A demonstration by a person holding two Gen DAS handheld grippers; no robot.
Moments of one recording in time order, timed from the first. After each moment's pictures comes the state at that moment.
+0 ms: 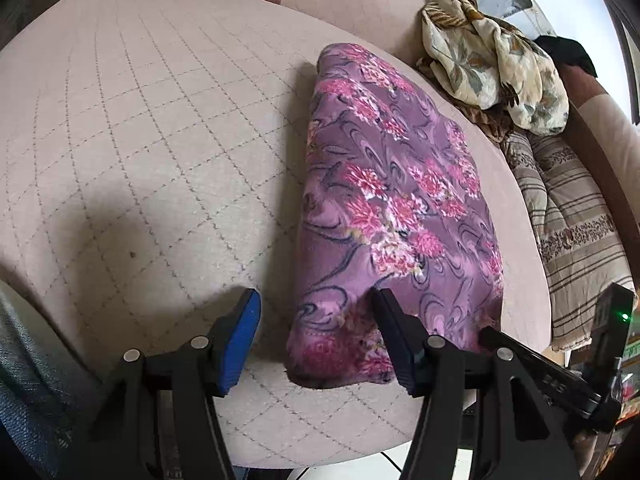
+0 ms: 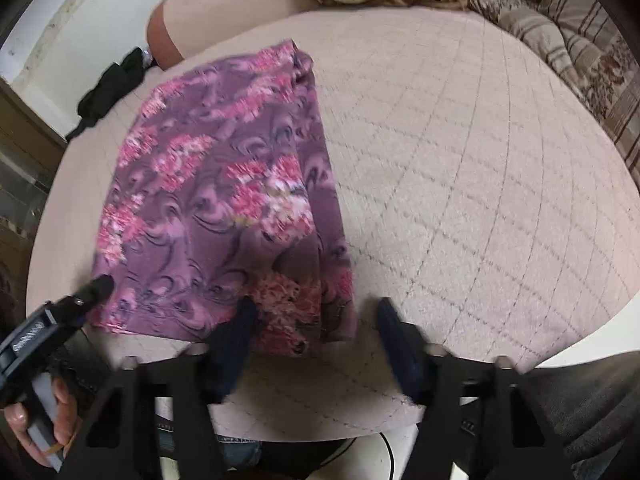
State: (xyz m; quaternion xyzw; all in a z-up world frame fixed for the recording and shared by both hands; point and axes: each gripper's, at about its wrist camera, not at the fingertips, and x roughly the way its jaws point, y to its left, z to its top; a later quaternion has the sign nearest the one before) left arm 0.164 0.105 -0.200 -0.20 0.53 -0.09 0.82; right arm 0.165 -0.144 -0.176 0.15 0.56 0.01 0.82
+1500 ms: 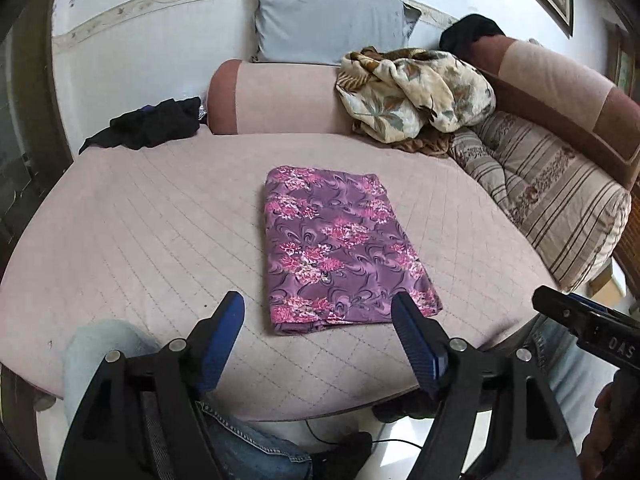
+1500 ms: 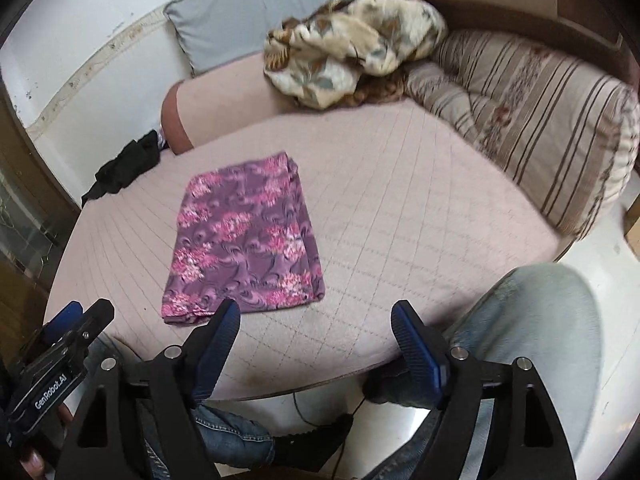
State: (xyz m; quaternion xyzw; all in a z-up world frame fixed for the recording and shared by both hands) left arm 0.043 0.062 -0.048 -0.02 0.39 -0.09 0.92; right arm 0.033 -0.144 -0.026 0.15 0.42 -0.06 0.89
